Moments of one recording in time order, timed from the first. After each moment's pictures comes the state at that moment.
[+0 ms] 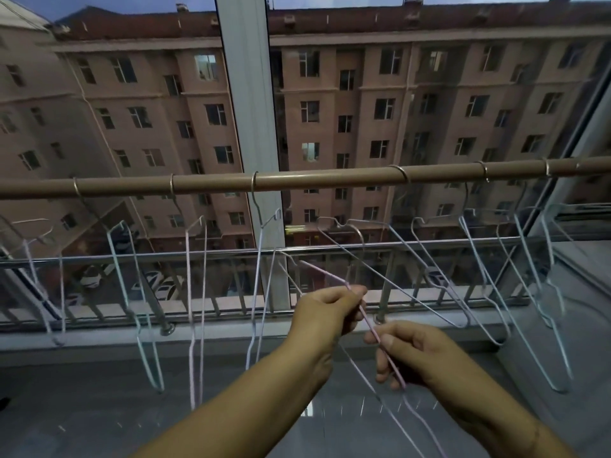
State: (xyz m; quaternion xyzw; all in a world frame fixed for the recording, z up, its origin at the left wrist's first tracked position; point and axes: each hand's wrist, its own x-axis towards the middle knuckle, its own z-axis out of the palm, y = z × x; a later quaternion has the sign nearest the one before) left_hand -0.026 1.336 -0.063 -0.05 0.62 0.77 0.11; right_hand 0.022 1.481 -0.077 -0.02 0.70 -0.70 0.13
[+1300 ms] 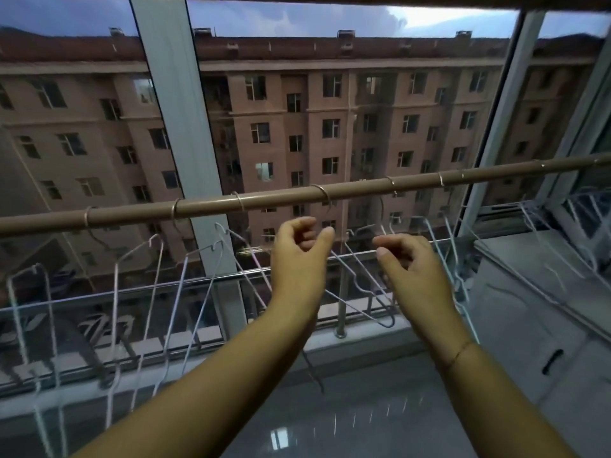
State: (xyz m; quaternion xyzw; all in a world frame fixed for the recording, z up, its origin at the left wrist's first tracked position) left_hand -0.050 1.393 0.001 0.10 0.66 0.74 -0.08; right_hand -0.019 1.536 -0.021 0.03 0.79 -0.52 -0.32
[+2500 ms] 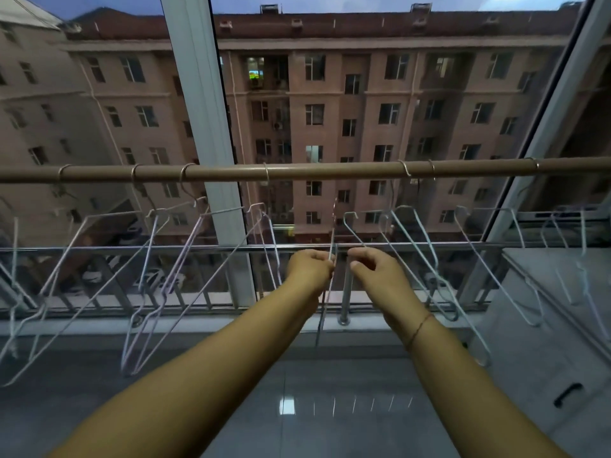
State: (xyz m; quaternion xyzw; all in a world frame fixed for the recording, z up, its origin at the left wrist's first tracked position) left_hand -0.060 1.512 -0.043 -0.11 0.75 0.65 0.06; right_hand -0.051 1.629 -0.066 0.02 0.82 -0.56 -0.09
